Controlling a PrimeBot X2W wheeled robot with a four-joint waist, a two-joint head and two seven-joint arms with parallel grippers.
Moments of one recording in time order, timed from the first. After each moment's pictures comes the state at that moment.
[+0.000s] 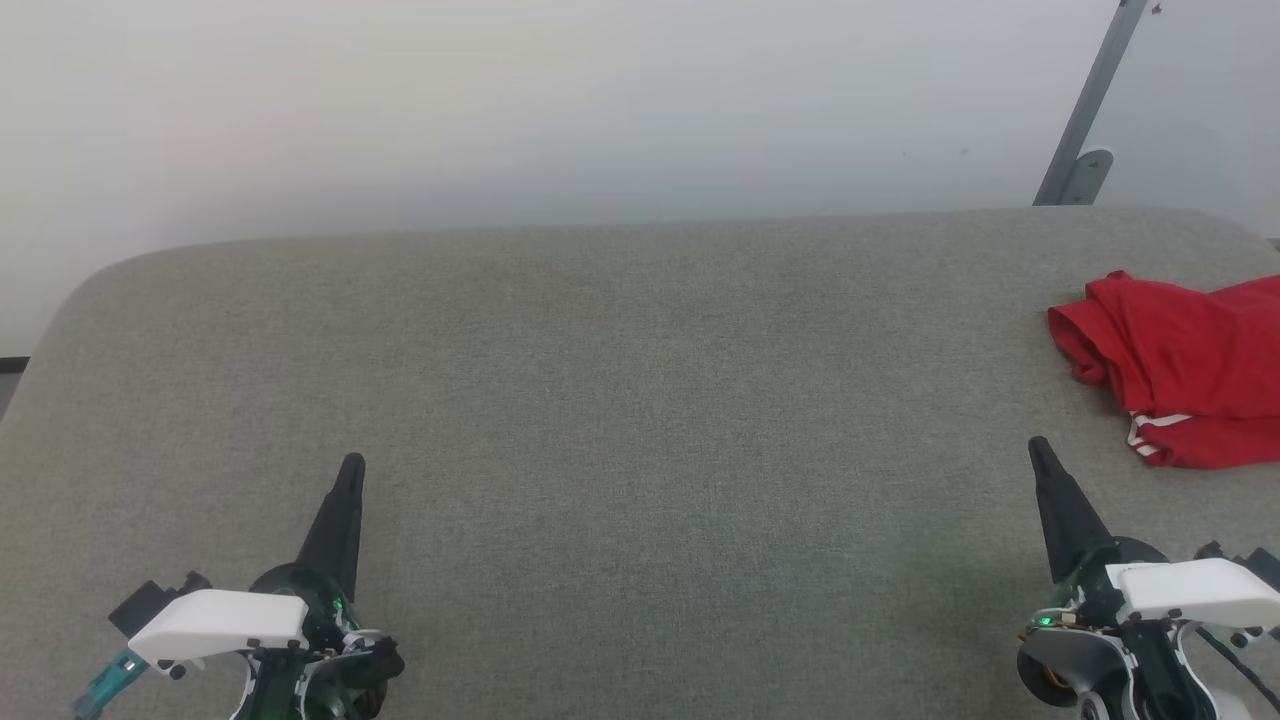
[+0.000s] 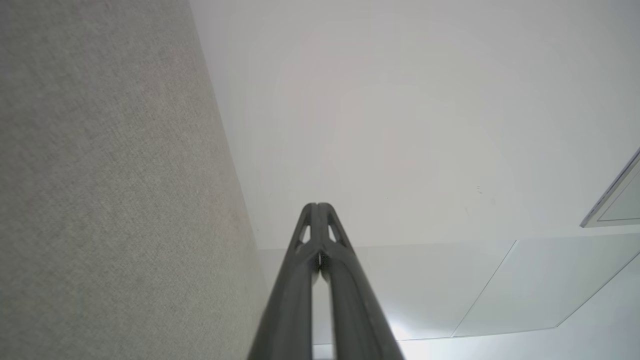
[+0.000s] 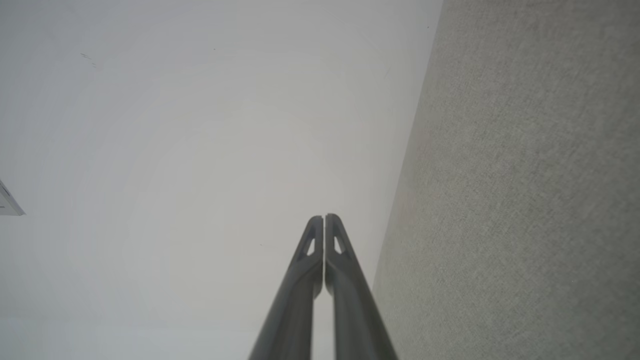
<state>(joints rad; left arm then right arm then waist) -0.10 0.05 0.11 0.25 -1.61 -0.13 0.11 -0.11 -0.05 -0.11 0.25 1.61 0.13 0.11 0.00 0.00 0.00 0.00</state>
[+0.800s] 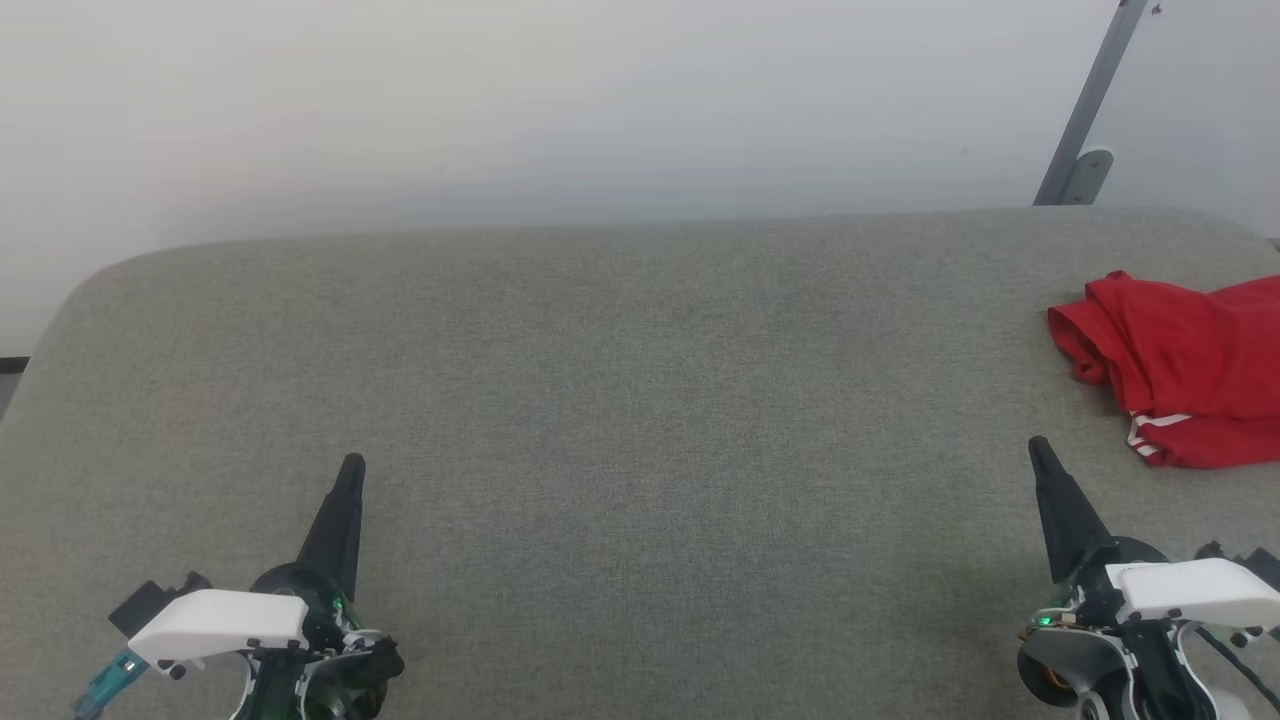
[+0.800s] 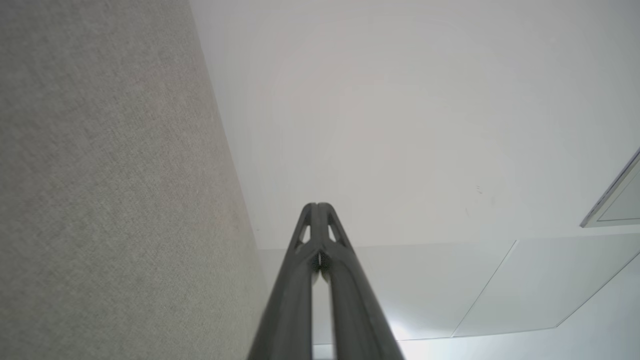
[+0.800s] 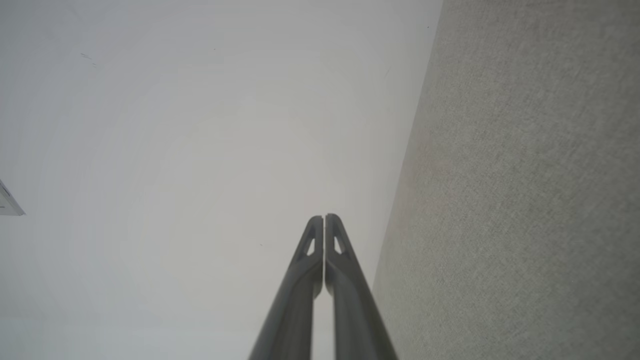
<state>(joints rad) -0.10 0.05 0.11 0.25 -1.61 -0.13 0.11 -0.11 -0.05 -0.11 0.25 1.61 0.13 0.11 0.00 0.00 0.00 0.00</state>
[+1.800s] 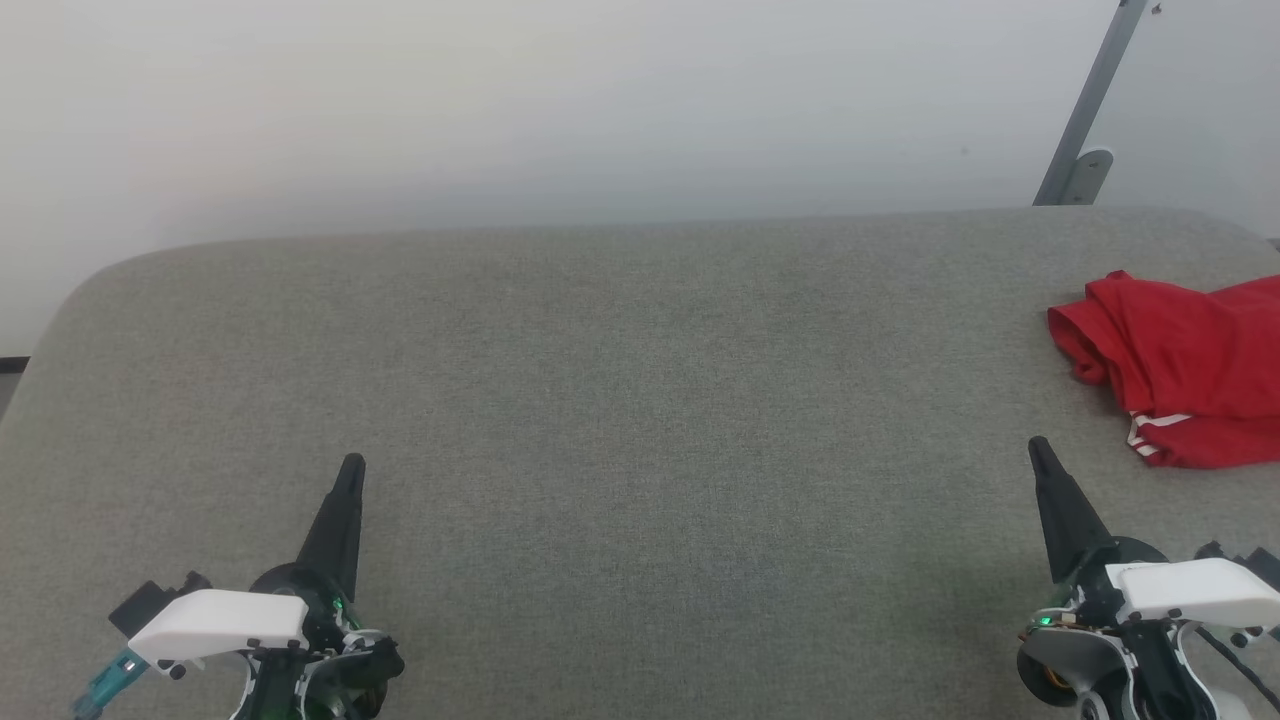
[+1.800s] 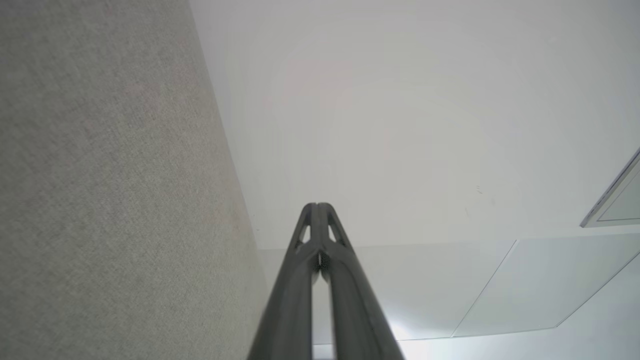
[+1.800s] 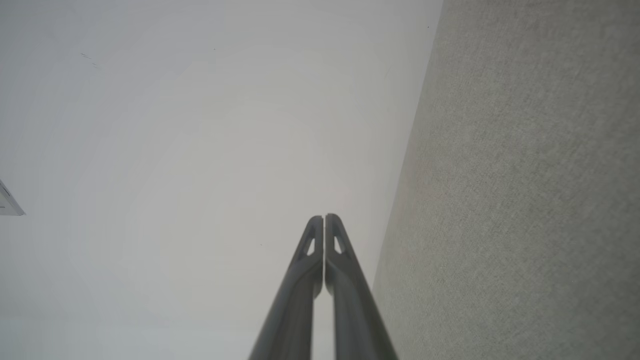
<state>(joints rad) -0.10 0.05 0.11 0.25 -1.61 -0.13 0.11 -0.11 -0.05 -0.11 0.25 1.61 0.13 0.11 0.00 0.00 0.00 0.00</state>
